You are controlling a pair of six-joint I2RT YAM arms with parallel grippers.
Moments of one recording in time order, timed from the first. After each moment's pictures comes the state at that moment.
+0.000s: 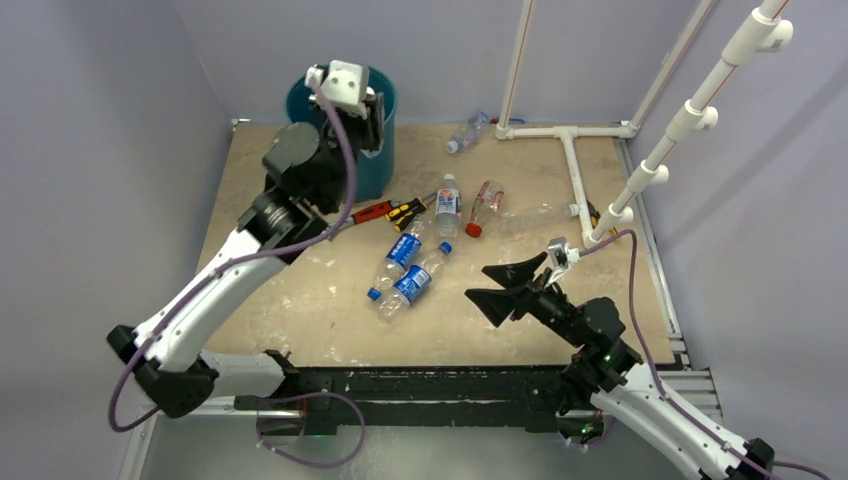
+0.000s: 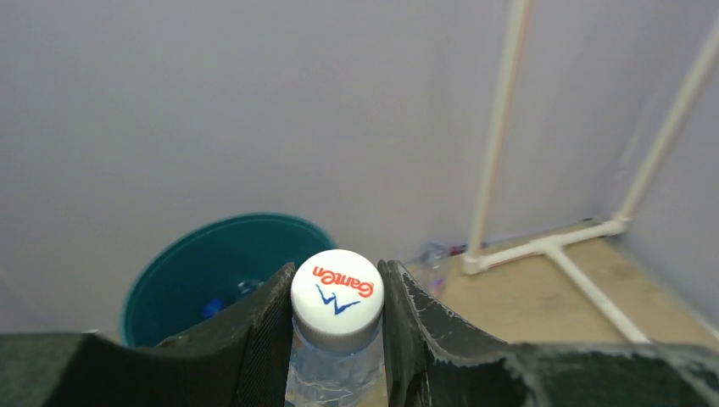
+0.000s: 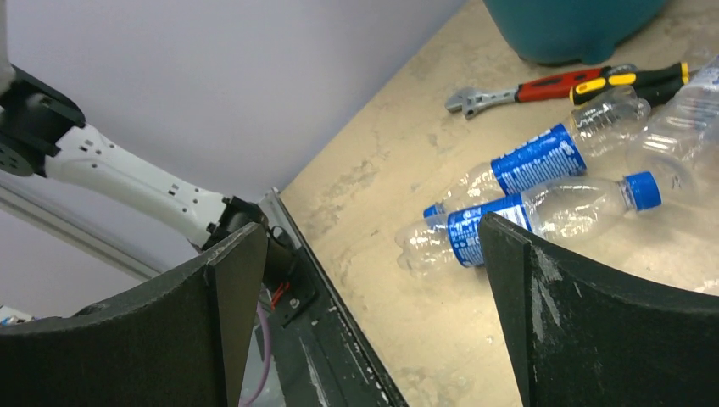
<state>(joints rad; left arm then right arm) -0.77 1.21 1.49 -0.02 -0.49 0.13 0.74 0.31 0.21 0.31 -0.17 0.64</state>
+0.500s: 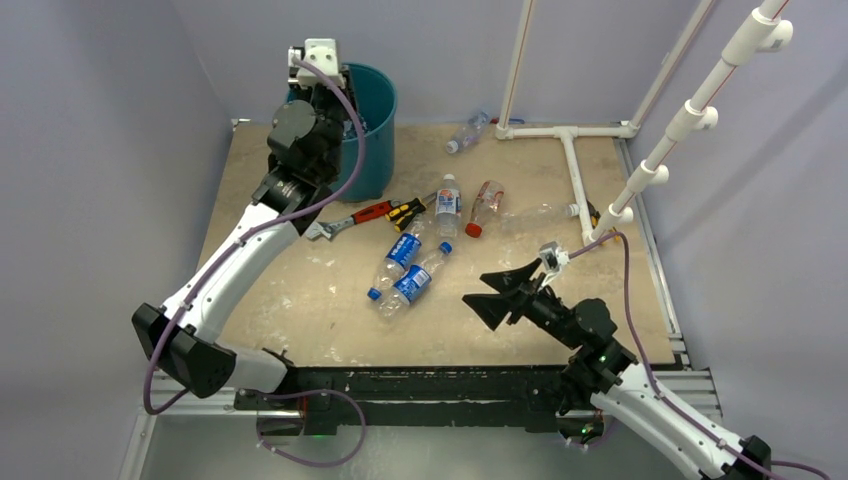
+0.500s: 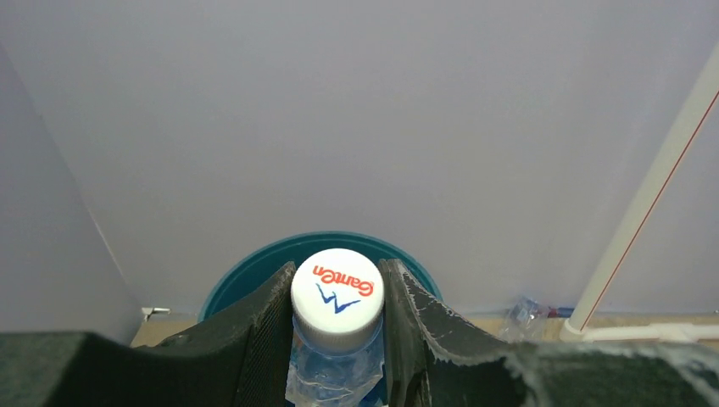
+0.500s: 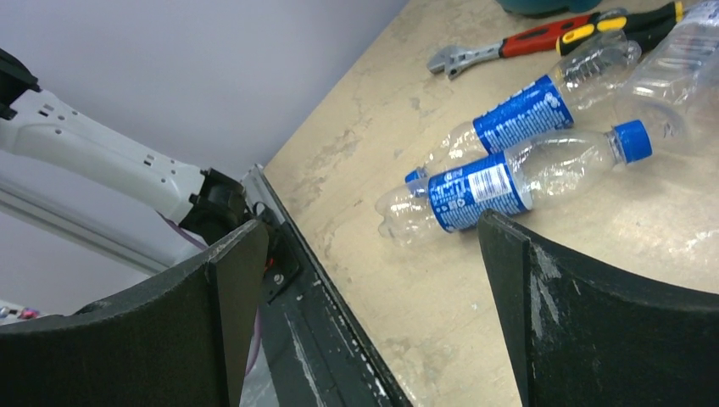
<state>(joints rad) -0.54 1.38 1.48 0.18 -0.55 0.14 0.74 0.31 0.15 0.29 -0.18 0.64</state>
